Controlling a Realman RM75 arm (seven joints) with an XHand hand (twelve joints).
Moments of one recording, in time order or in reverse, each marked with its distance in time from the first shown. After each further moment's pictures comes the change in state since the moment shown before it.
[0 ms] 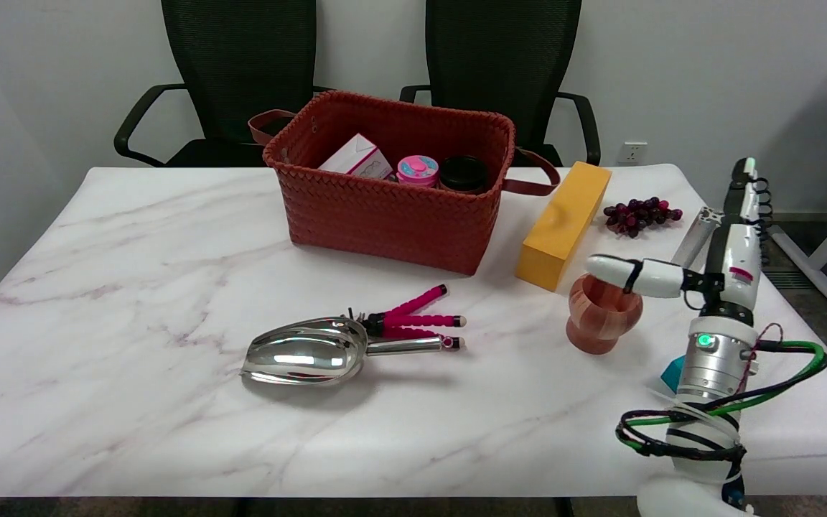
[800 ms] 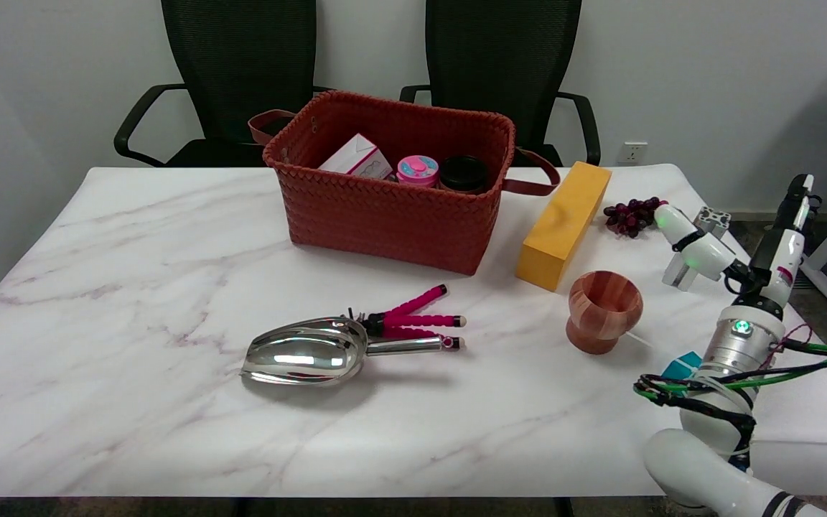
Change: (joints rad) arm 0.075 0.002 0.099 -0.121 0.166 -0.022 0.282
